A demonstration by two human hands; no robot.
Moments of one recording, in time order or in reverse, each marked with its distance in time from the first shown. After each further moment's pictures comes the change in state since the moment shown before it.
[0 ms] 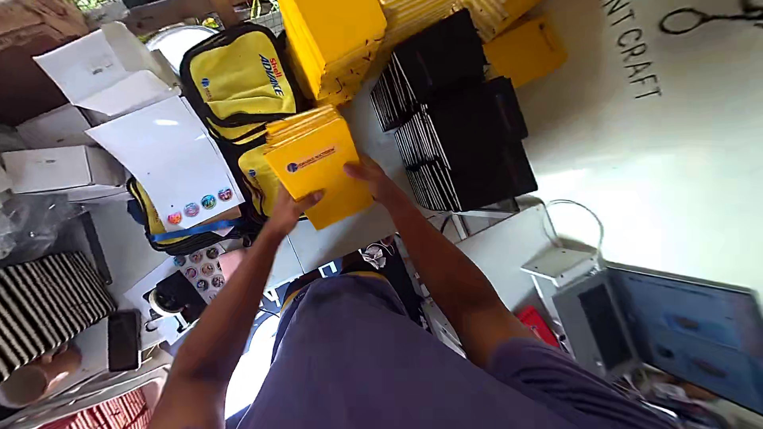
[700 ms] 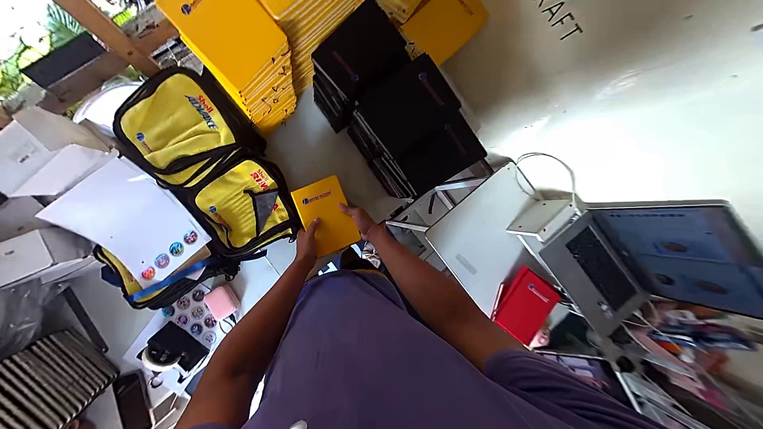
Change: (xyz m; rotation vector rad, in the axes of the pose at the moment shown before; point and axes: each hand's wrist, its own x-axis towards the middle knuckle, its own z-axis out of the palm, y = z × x) left_hand 0.011 -0.144 0.116 -0.143 0.193 -0.522; right_hand -0.081 0.162 -0.061 0.305 0.419 0.524
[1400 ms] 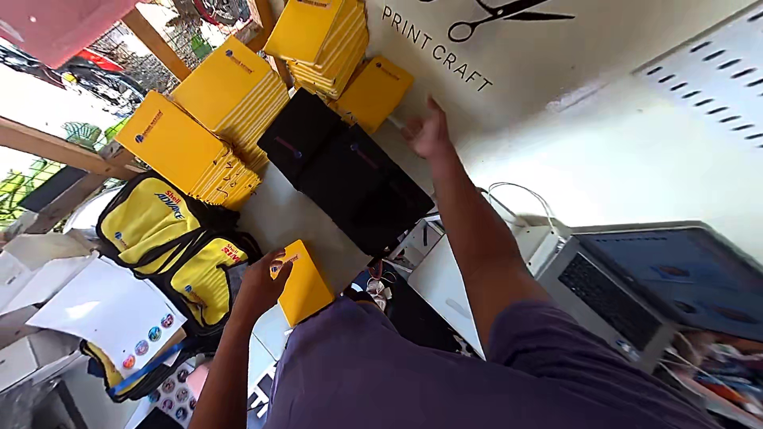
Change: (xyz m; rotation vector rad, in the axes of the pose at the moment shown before) left_hand -0.057 0.195 0.073 1.214 -0.231 0.466; right_hand 0.001 -0.325 -0.293 0.499 0.435 -0.477
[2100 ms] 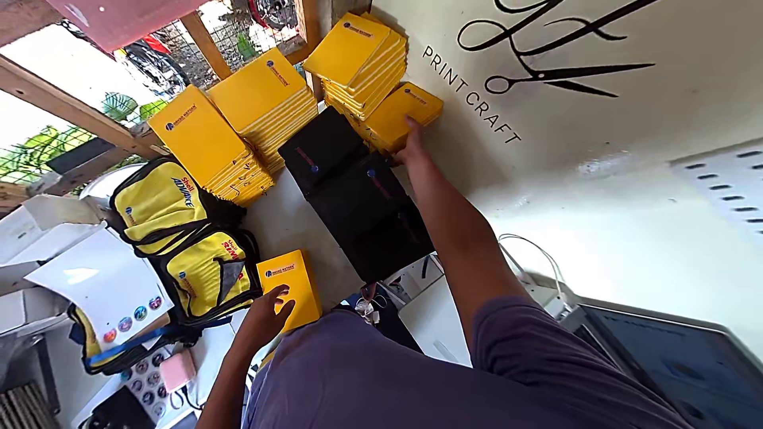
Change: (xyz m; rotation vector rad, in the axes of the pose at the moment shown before) left_hand -0.034 -0.021 0.062 -0.075 -0.074 -0.194; right_hand 0.074 0.021 0.102 0.082 0.045 0.225
